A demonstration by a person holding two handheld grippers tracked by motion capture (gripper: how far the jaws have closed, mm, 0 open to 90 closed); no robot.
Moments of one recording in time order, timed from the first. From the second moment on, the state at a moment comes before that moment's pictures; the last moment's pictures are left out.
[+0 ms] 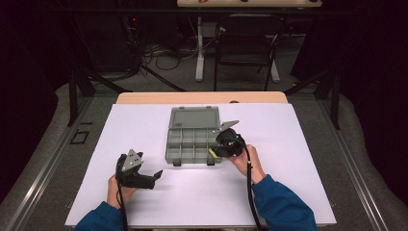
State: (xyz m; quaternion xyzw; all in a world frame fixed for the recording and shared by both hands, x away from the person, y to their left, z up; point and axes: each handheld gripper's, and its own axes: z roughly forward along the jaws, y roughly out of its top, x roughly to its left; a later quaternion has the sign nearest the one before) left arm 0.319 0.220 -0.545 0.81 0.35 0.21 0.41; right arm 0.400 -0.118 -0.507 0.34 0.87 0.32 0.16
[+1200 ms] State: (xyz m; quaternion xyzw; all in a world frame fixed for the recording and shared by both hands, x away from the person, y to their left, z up) left arm 0.316 0.217 -0.544 0.81 0.35 0.22 0.41; right arm 0.373 -0.157 -0.501 0.30 0.85 0.41 0.15
